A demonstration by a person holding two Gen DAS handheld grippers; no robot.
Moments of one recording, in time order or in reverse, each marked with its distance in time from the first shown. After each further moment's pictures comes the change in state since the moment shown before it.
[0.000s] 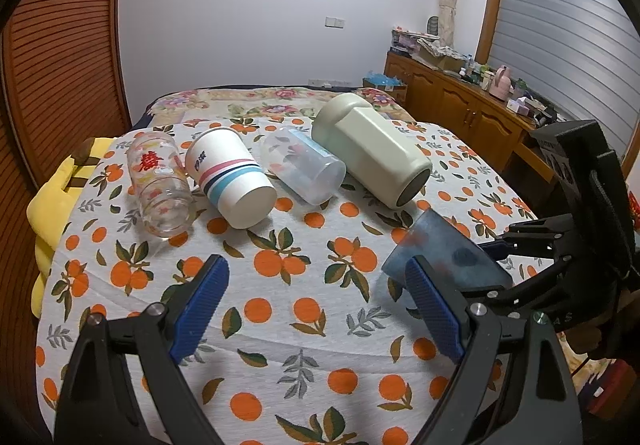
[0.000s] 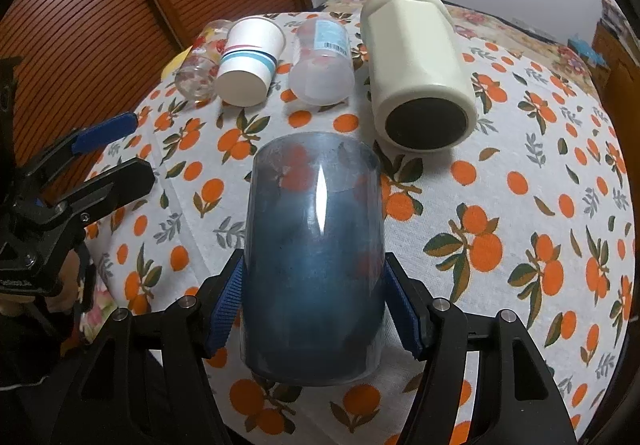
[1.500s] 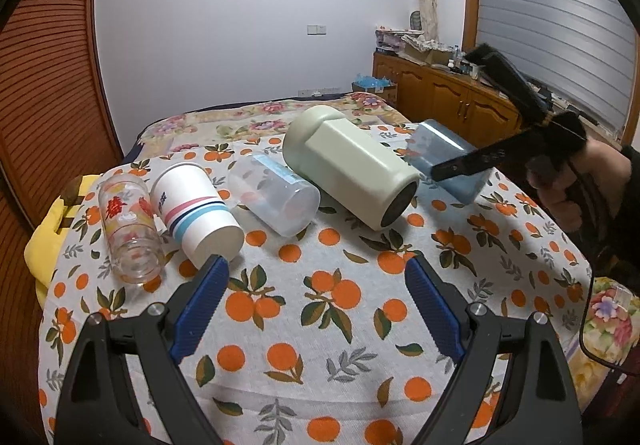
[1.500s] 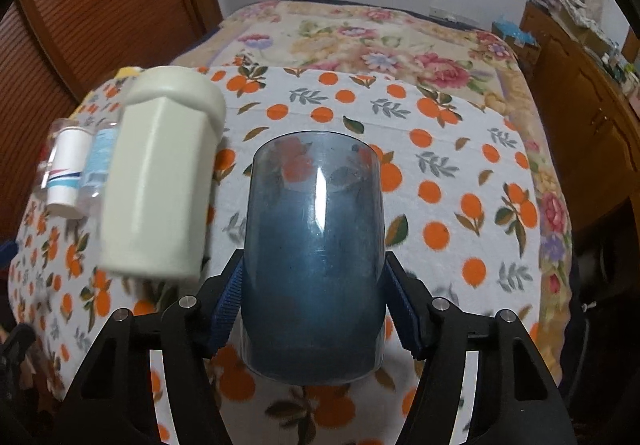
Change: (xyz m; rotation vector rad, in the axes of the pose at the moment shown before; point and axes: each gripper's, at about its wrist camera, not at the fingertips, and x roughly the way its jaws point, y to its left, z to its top) left arm 0.023 -0.030 0.017 0.102 -0.039 0.015; right arm -0.018 -0.146 0.066 0.144 -0.021 -0.241
